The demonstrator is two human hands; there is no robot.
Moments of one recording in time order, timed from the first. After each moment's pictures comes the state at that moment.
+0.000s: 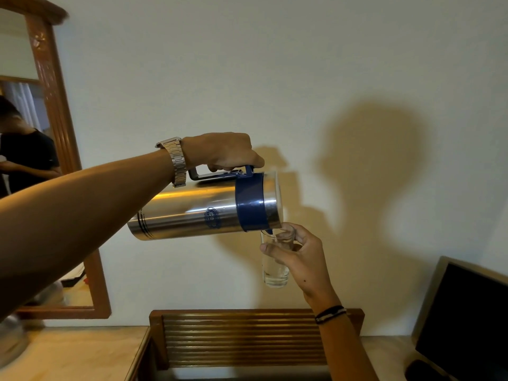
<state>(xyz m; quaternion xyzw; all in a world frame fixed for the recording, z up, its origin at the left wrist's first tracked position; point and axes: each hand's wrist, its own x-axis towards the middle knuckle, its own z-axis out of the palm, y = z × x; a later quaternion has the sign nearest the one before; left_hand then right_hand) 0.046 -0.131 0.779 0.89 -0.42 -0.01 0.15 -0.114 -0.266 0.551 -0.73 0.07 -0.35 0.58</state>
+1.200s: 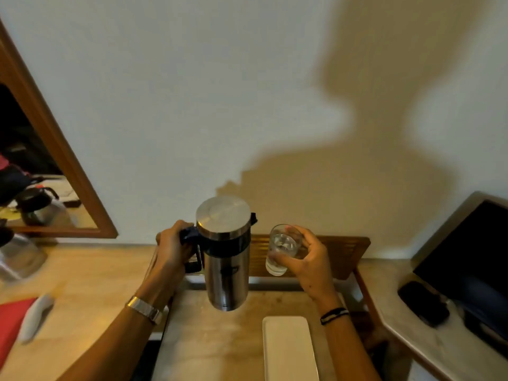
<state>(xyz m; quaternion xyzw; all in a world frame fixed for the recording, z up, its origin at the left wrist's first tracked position) 0.062 -0.052 0.394 0.63 0.04 -0.15 0.76 -0.105 -0.292 0.381 -0.76 0.18 -0.26 0.57</state>
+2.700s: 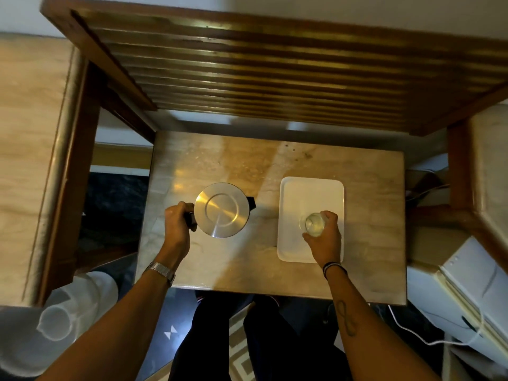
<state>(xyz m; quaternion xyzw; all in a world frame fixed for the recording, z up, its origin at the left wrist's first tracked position) 0.027 -0.028 -0.093 0.72 0.17 -0.21 0.63 -0.150 -0.324 -0.132 -0.74 0.49 0.07 0.45</state>
